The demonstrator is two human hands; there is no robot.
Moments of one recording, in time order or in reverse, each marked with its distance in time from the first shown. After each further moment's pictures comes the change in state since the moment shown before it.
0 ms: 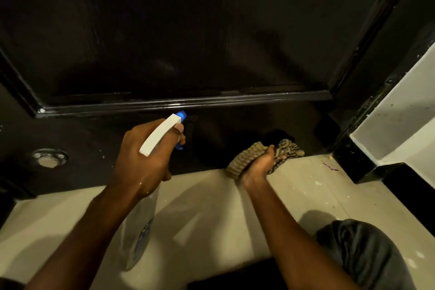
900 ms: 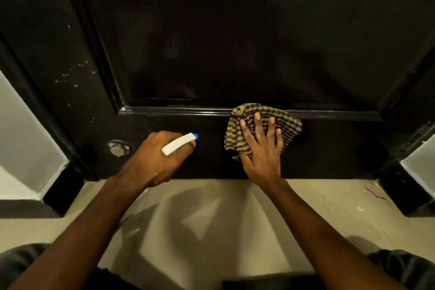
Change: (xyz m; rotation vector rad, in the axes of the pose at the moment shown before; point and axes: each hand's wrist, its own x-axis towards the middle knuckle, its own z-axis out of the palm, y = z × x) left_hand -0.002 -0.025 -0.074 0.405 -0.137 -0.168; right_hand -0.044 0.012 0.052 -1.554 -0.491 -1.574
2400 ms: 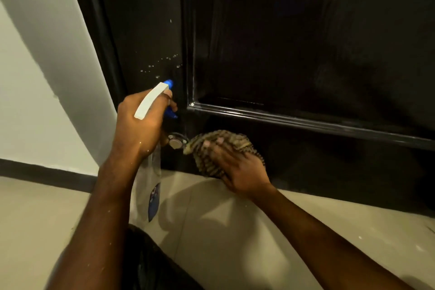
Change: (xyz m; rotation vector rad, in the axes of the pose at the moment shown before) left_hand -0.021 -0.050 -0.094 -0.364 0.659 -0.045; right_hand 0.024 -0.132 0.045 0.095 -0.552 -0.463
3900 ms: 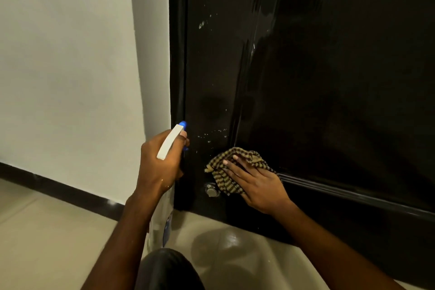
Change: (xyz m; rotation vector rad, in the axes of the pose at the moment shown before) left_hand 0.012 0.028 -0.077 -0.075 0.157 0.128; right_hand 0.066 -0.004 -0.087 -0.327 0.112 -0.207
